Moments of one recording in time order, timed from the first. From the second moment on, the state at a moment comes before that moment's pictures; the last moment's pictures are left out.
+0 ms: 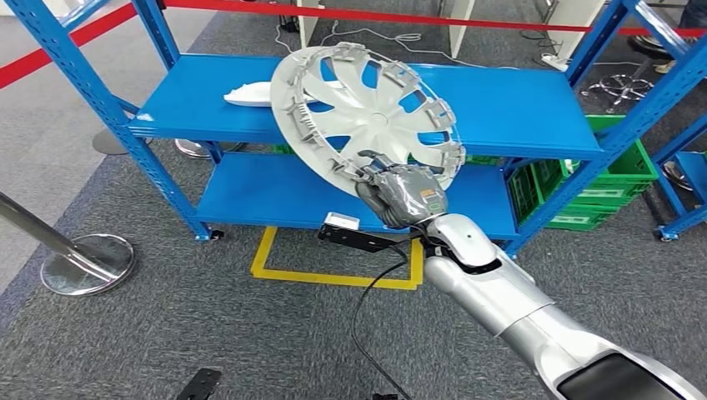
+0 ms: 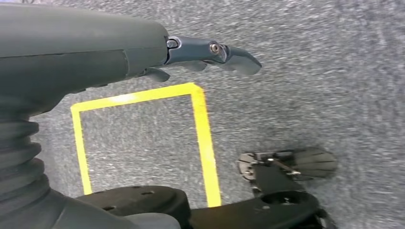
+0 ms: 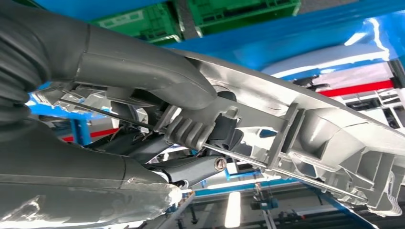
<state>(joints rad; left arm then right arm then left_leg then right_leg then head) -0.12 -0.16 0.79 -0.21 -1.11 0.18 -0.14 -0.65 -0.02 0.65 -1.00 0.91 -0.35 -0.14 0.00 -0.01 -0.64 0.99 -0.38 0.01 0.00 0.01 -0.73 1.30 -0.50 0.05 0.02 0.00</state>
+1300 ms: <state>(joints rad) -0.12 -0.16 0.79 -0.21 -1.13 0.17 -0.14 -0.64 -0.03 0.60 -1.02 0.82 -0.33 -0.17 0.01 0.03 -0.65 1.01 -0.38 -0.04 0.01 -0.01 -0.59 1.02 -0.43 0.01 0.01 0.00</state>
